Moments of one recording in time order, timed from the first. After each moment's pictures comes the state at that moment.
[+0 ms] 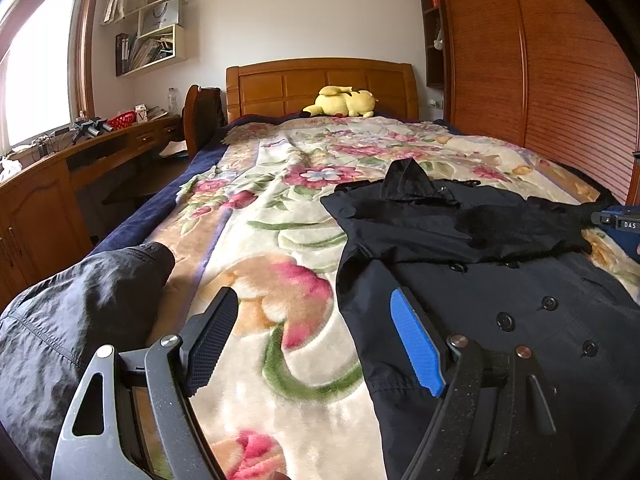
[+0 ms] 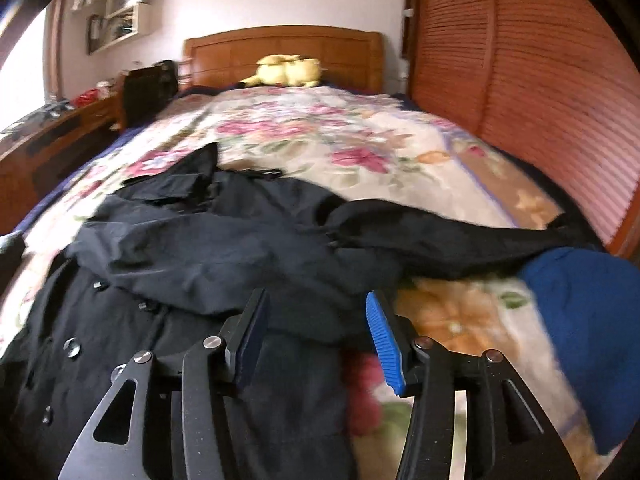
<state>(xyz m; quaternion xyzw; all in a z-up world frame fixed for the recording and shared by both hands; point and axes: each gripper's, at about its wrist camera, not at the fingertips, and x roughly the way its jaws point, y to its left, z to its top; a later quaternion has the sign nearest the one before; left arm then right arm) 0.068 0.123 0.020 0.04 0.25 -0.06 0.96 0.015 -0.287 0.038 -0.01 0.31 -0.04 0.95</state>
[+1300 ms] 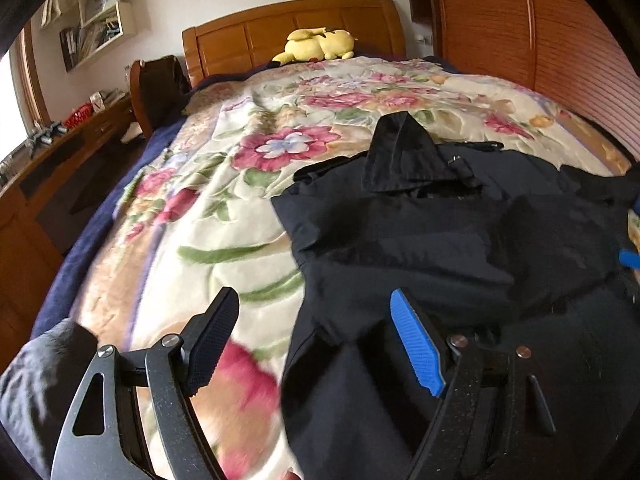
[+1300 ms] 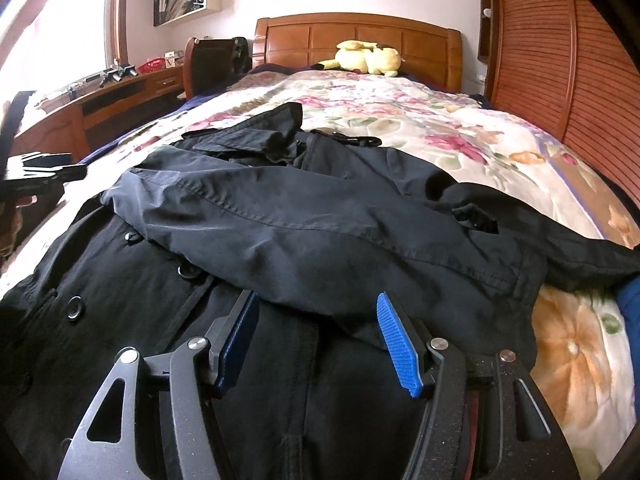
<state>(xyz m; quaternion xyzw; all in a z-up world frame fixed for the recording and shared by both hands) 0.230 0.036 0.012 0.09 0.36 -0.07 0.93 0.041 -0.290 -0.013 -0.05 0.31 0.06 0.95</state>
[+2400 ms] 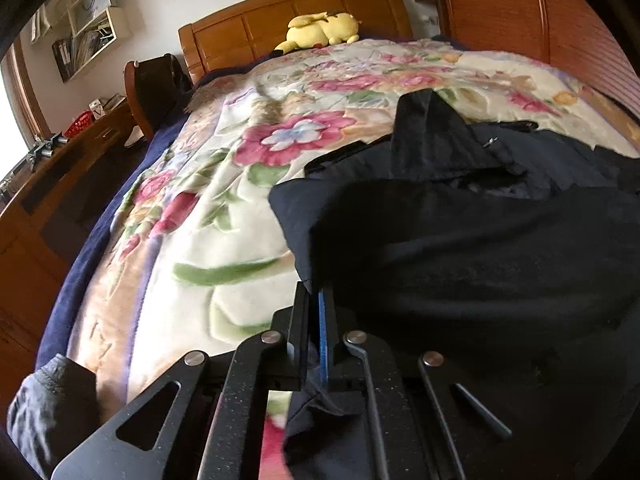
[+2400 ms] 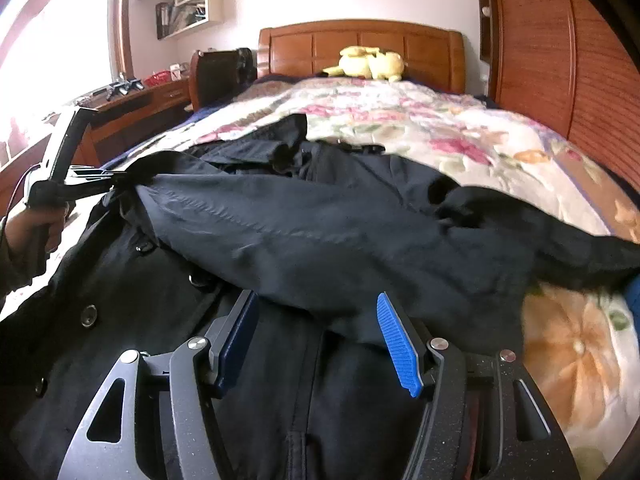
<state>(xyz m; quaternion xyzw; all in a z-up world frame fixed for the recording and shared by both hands) 0.275 0.037 -0.012 0.14 0.37 -0.05 0.92 0.037 -0.288 -0.012 -0.03 0.29 0.08 0.95</state>
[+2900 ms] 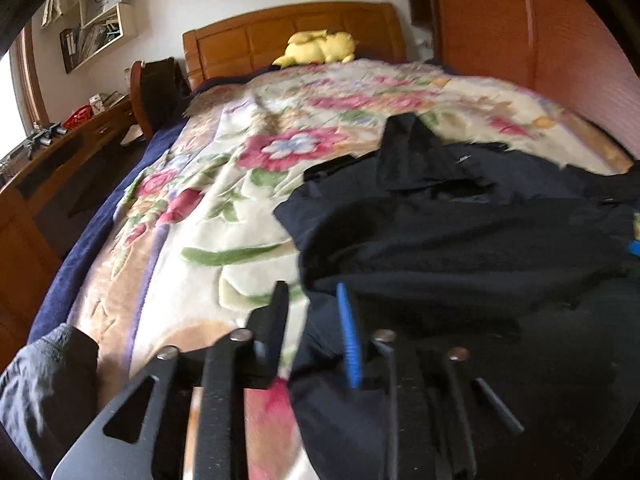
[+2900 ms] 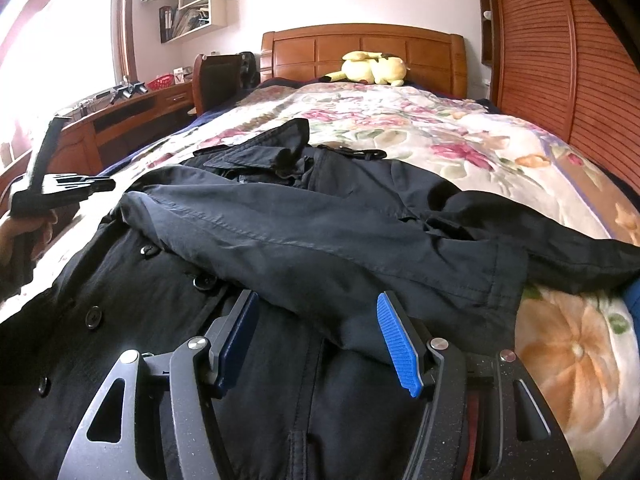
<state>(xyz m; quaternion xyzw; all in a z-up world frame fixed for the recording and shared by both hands) 0.224 0.053 0.008 0.09 0.34 -0.09 0.93 0.040 -0.291 -0.016 -0.02 0.29 0.08 0.95</state>
